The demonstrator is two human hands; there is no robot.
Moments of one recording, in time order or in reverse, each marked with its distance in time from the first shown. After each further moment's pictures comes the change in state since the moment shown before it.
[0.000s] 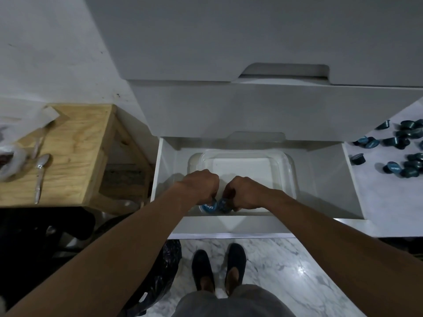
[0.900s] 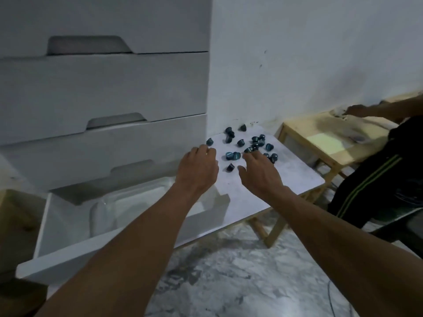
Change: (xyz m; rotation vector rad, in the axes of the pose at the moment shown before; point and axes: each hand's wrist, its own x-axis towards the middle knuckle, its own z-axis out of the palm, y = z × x) left_hand -0.032 0.291 -0.042 0.201 0.956 0.389; right_hand -0.274 0.162 -0.052 -0.218 1.184 0.298
